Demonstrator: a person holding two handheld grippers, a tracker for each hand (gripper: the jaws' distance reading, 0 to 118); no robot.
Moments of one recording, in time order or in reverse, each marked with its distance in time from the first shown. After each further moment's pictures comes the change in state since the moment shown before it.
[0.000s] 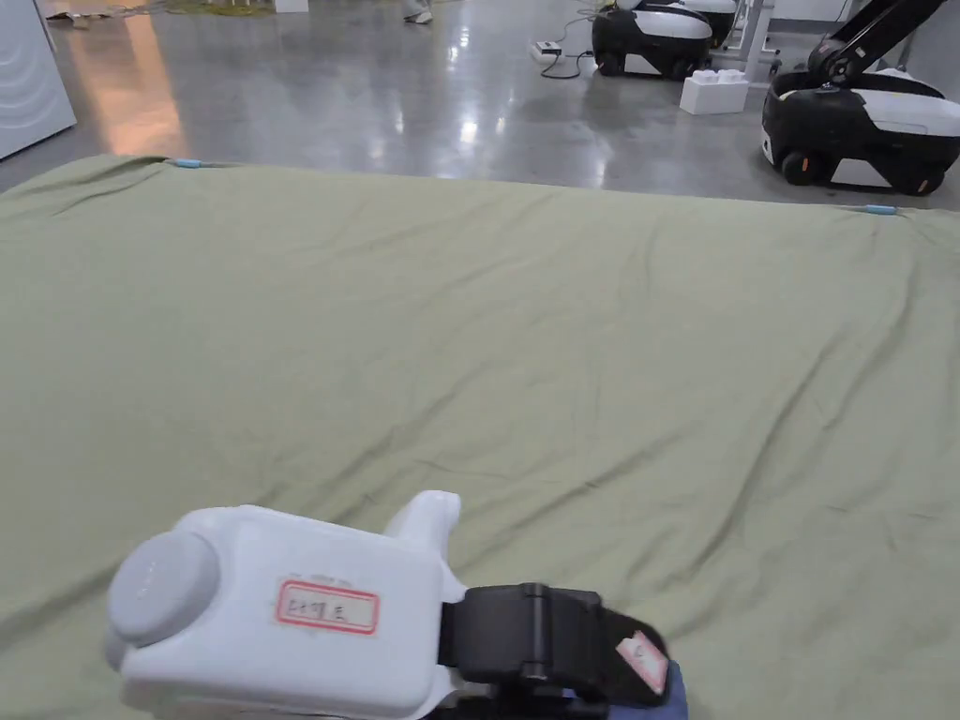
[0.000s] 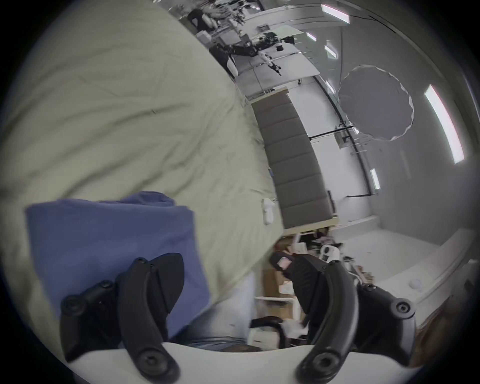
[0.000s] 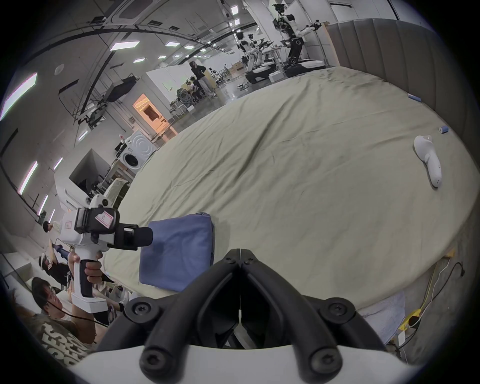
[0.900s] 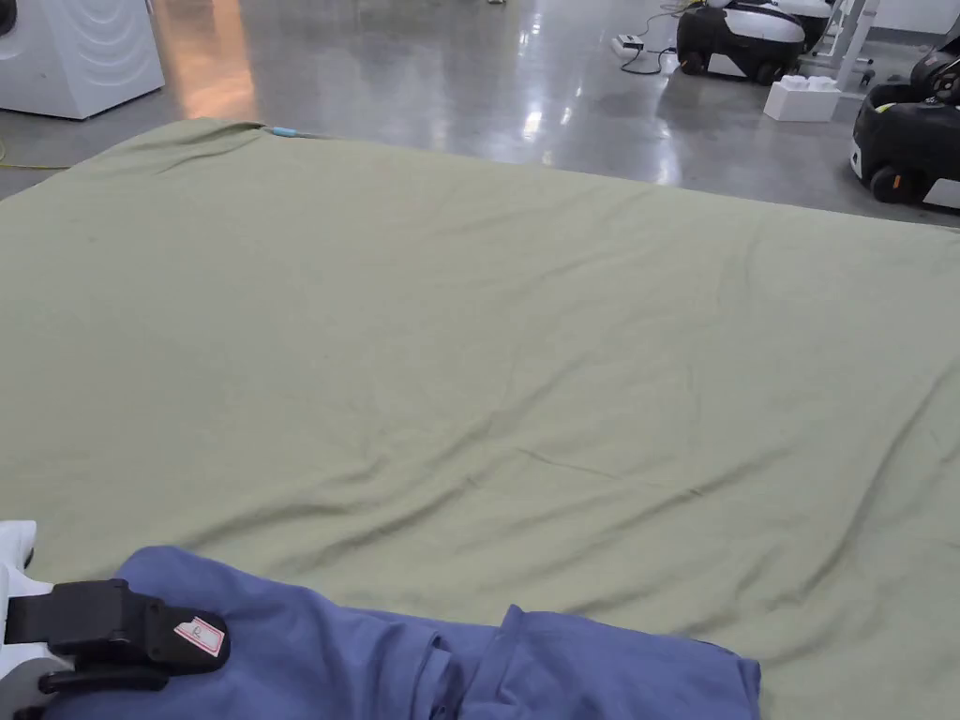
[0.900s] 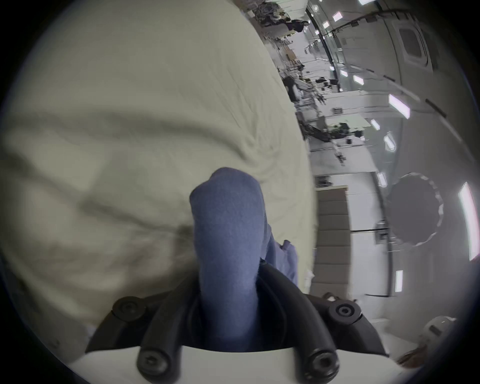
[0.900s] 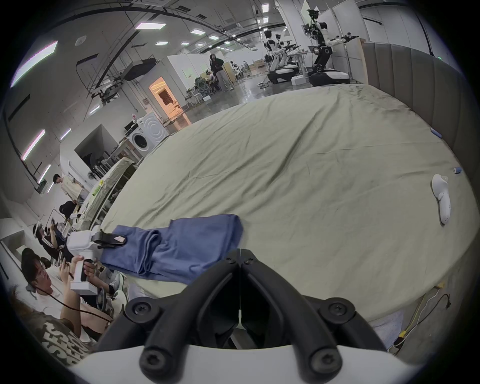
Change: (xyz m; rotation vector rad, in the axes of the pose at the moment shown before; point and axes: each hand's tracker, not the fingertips) left arm -0.143 -0.055 0.220 0.340 0.309 0.439; right arm -0.060 0.013 -0.016 -0.030 0.008 0.156
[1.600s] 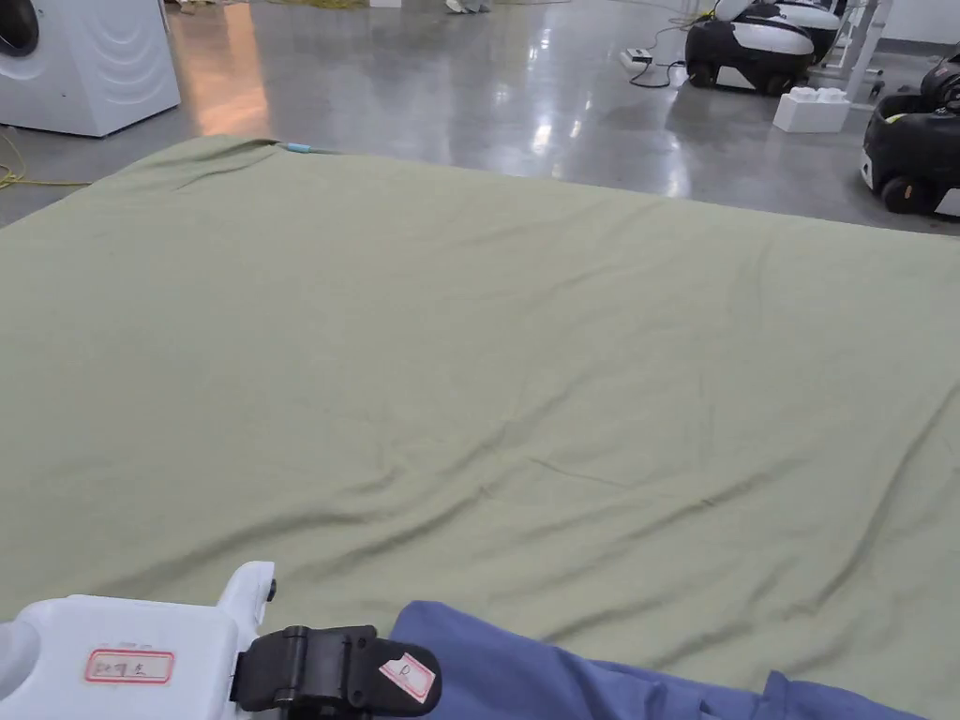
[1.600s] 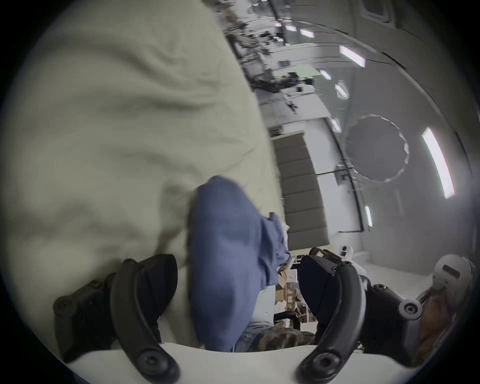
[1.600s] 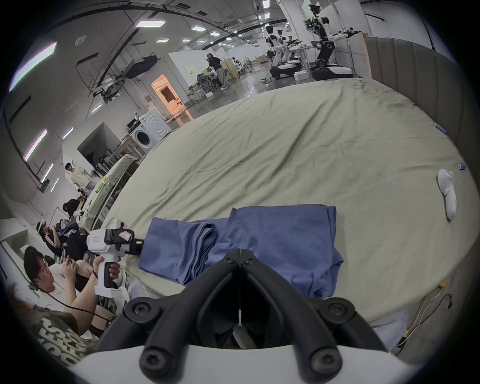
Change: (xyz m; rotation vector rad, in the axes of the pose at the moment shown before) left arm -0.001 -0.019 -0.123 -0.248 -0.437 -0.241; right arm -0.005 -0.006 -0.004 -0.021 0.025 0.000
